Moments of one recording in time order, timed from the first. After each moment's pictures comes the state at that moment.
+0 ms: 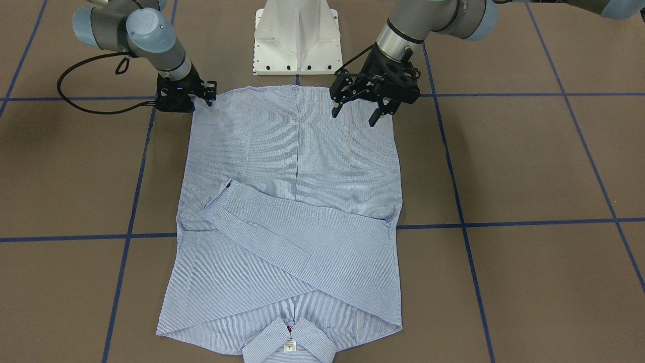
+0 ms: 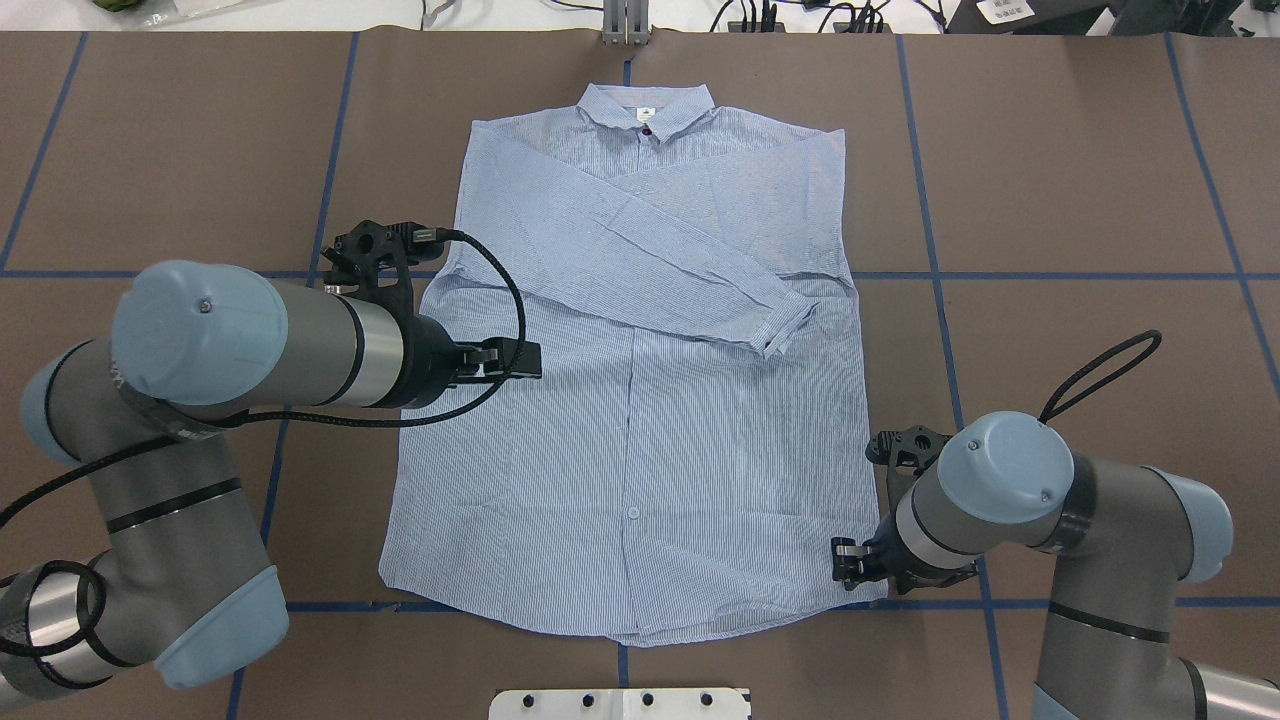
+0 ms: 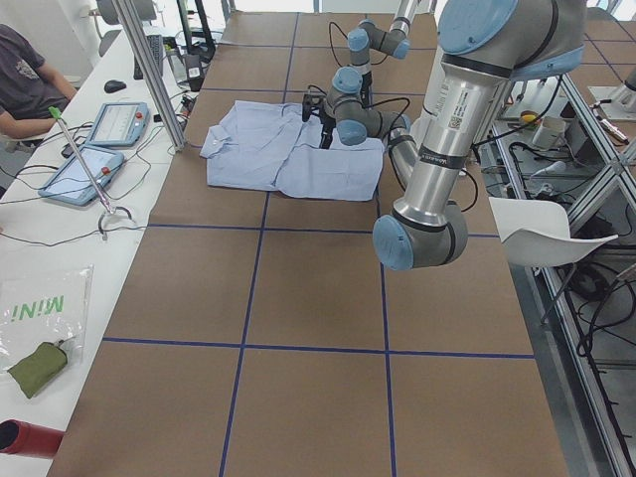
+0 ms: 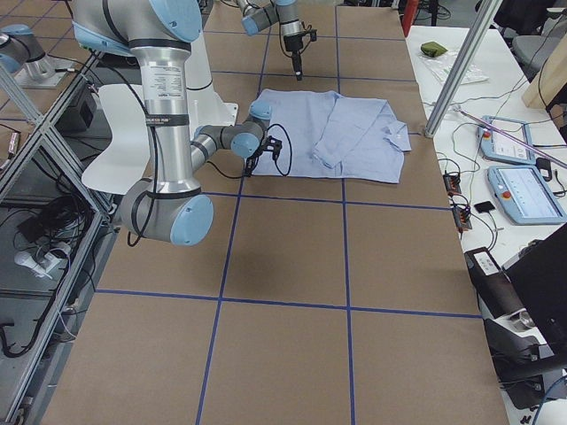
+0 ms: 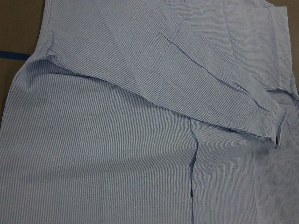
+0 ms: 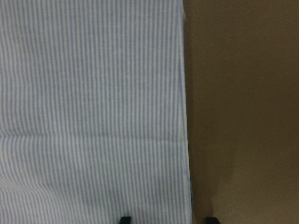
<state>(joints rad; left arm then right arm) -0.52 -1.98 -1.98 -1.94 -1.79 -1.34 0.35 -1.46 1.96 -1.36 2.02 1.38</state>
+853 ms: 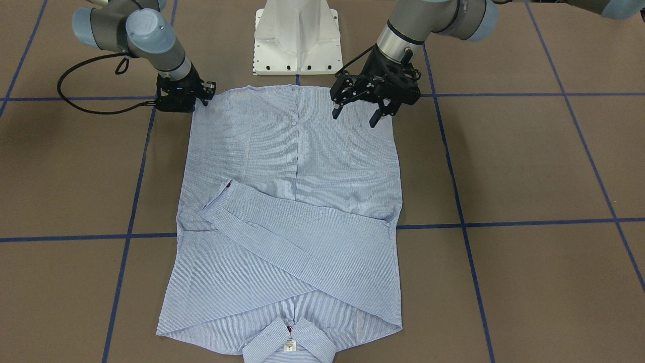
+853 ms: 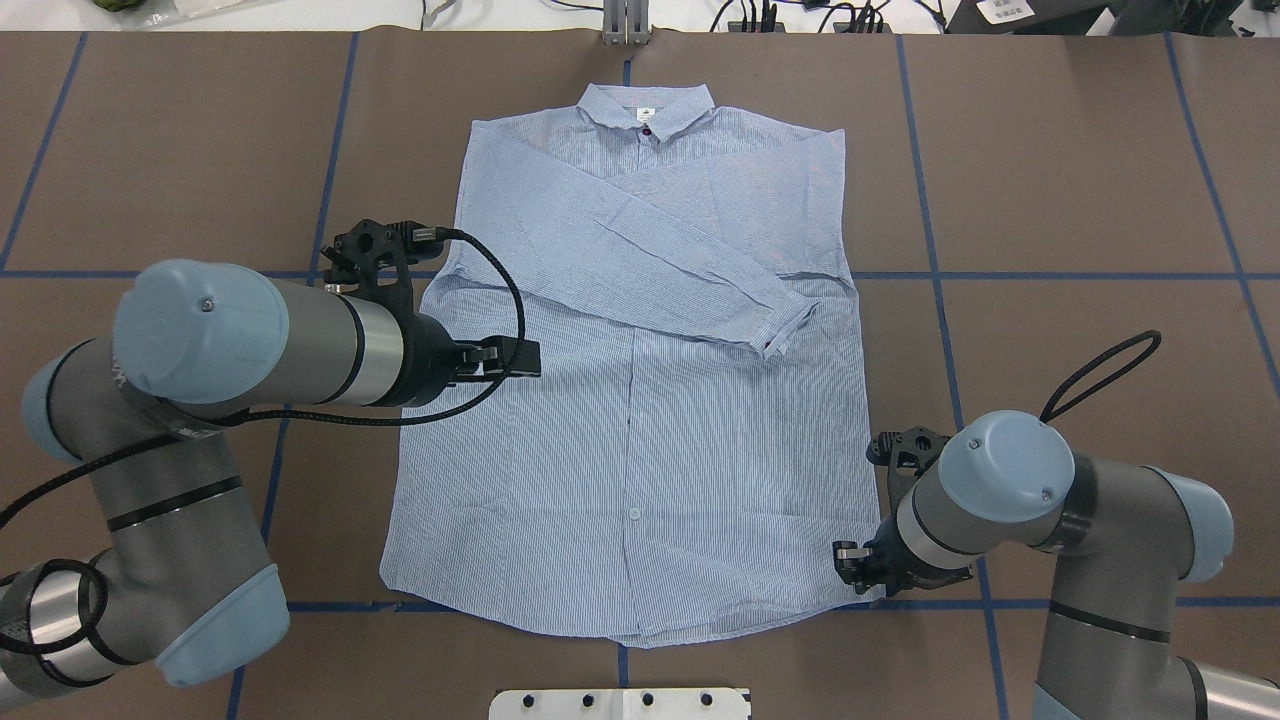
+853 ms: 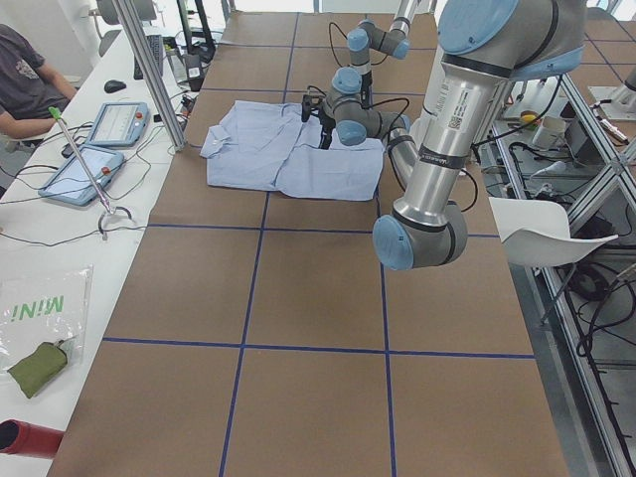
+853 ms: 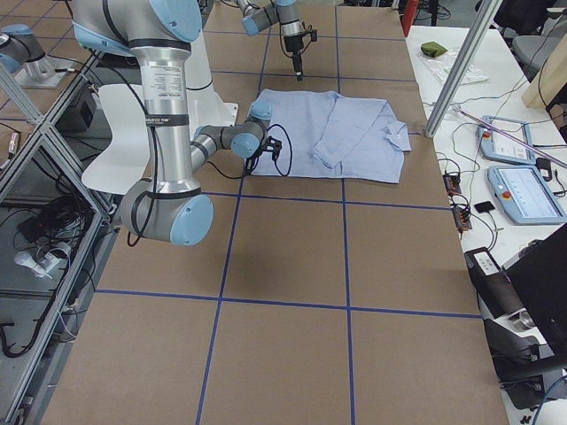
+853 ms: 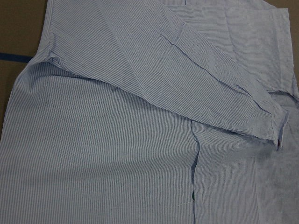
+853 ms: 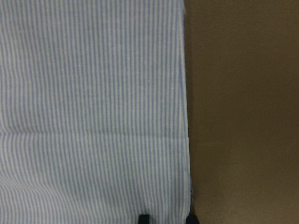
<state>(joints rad) -0.52 -1.98 -1.97 -1.94 -1.79 -1.34 0.35 -1.46 1.96 -1.36 2.02 1.38</state>
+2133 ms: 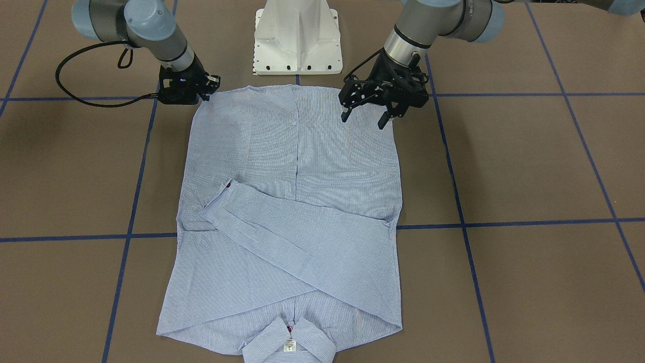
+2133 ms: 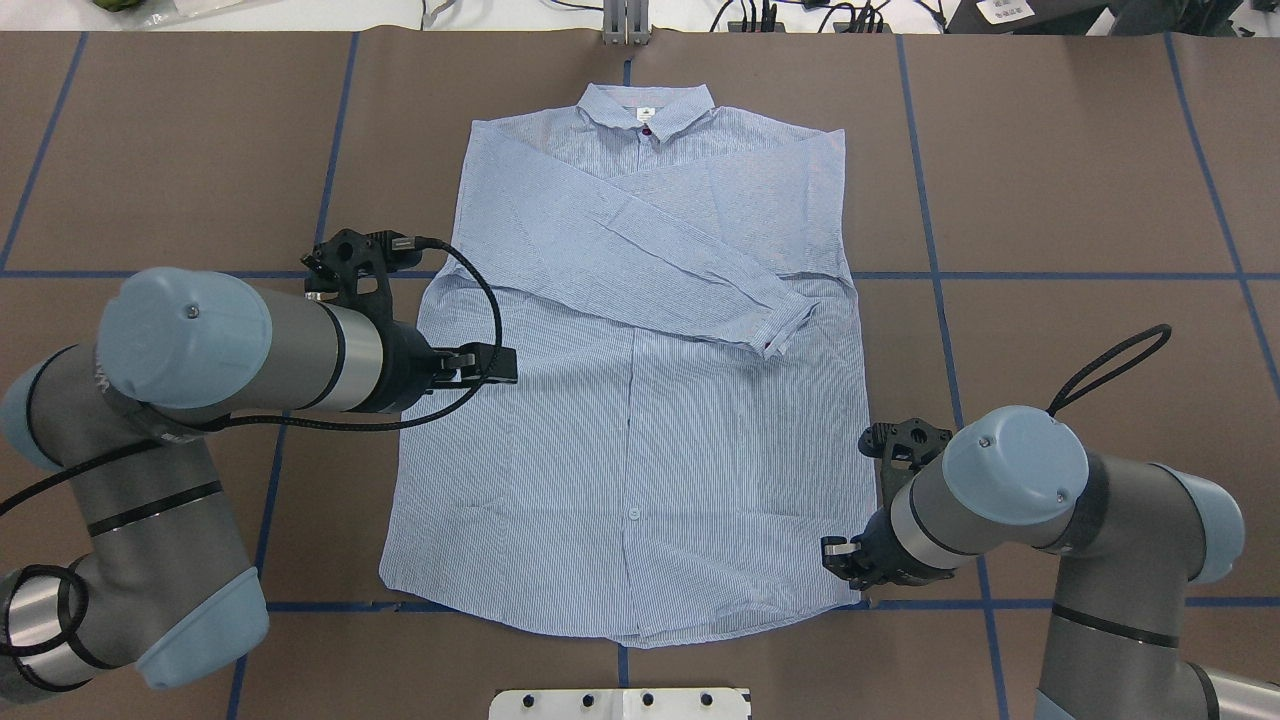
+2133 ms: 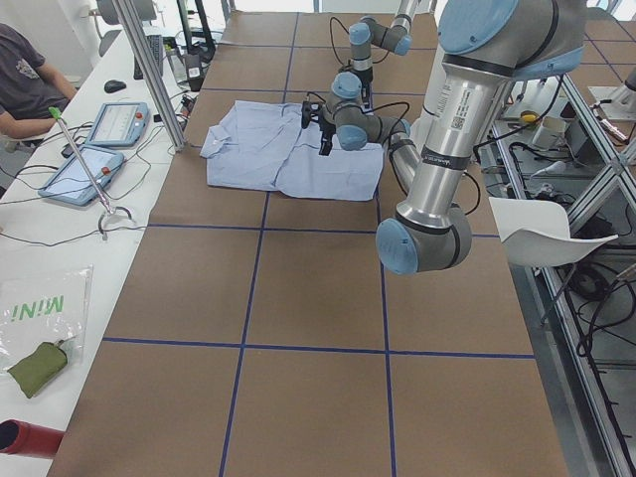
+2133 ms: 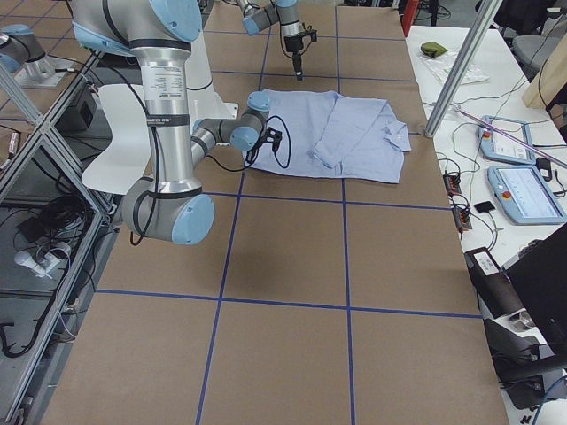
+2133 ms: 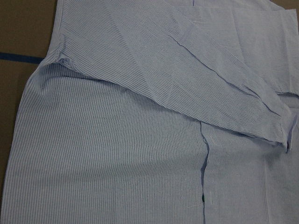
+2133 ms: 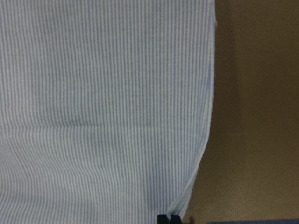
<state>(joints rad) -0.52 -1.93 -1.98 -1.94 -1.79 -1.35 0.35 -1.45 2.02 -1.36 2.01 1.42</state>
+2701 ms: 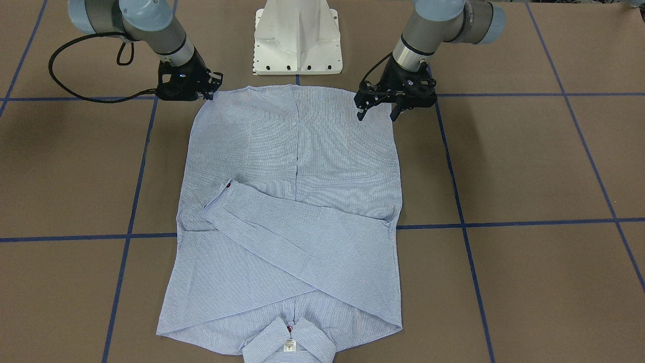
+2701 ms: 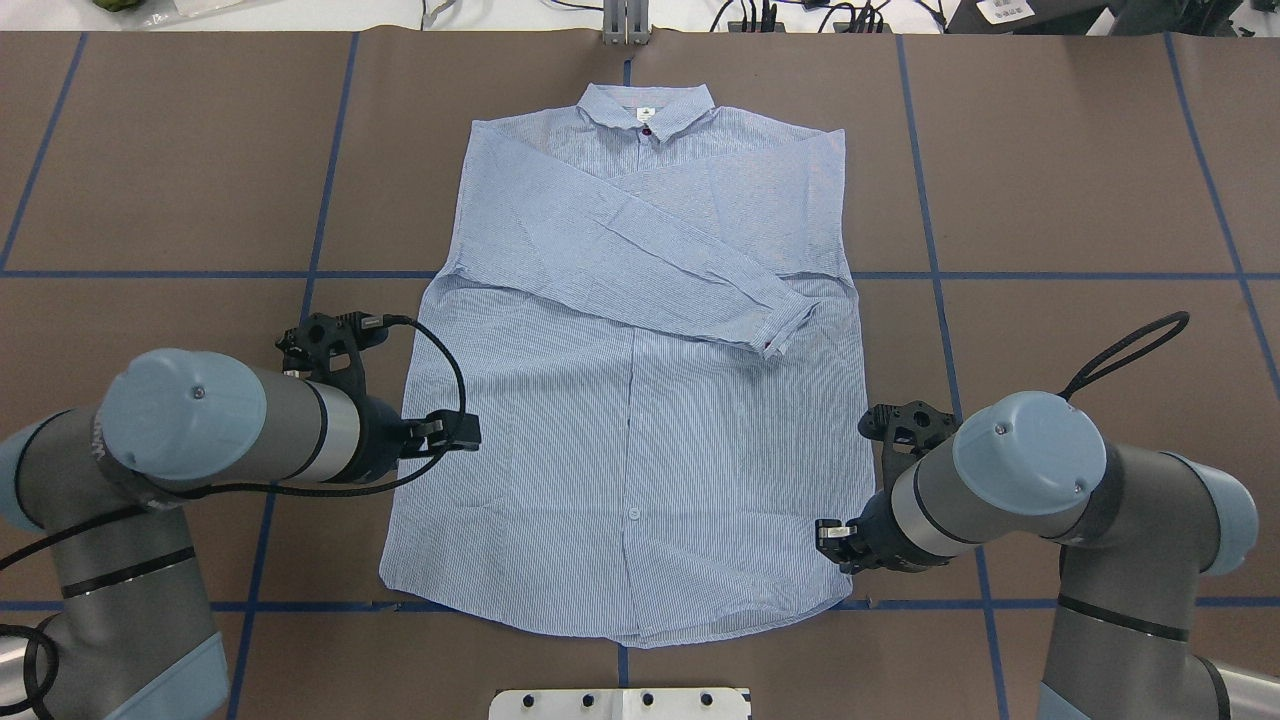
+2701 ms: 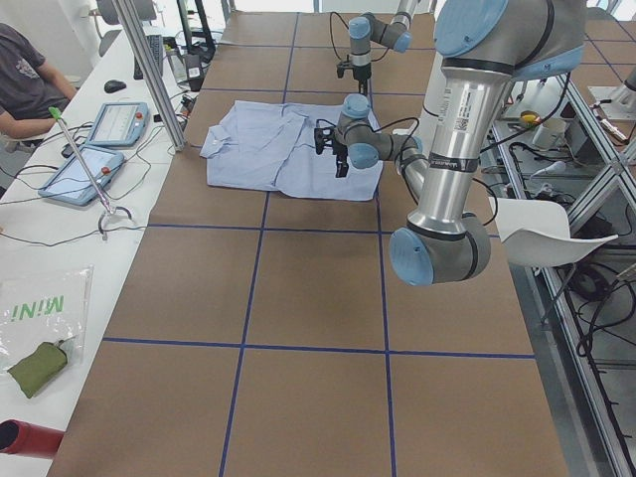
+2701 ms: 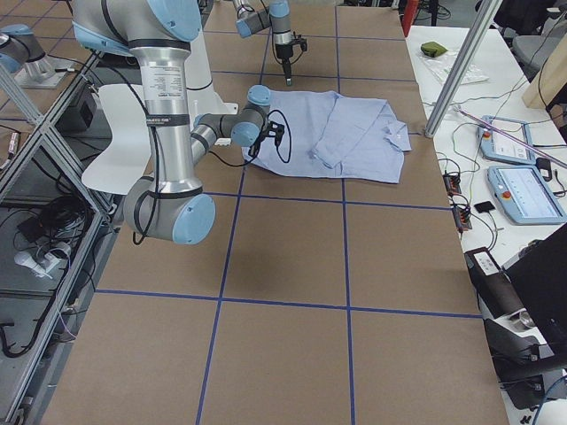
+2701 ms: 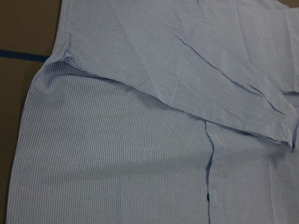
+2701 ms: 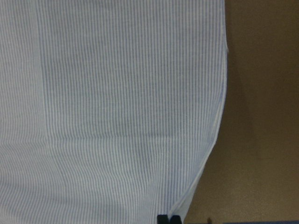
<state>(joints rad) -0.43 -1.81 -1.98 -1.94 -1.78 -1.51 0.38 -1.44 2.05 -1.35 1.99 1.44</state>
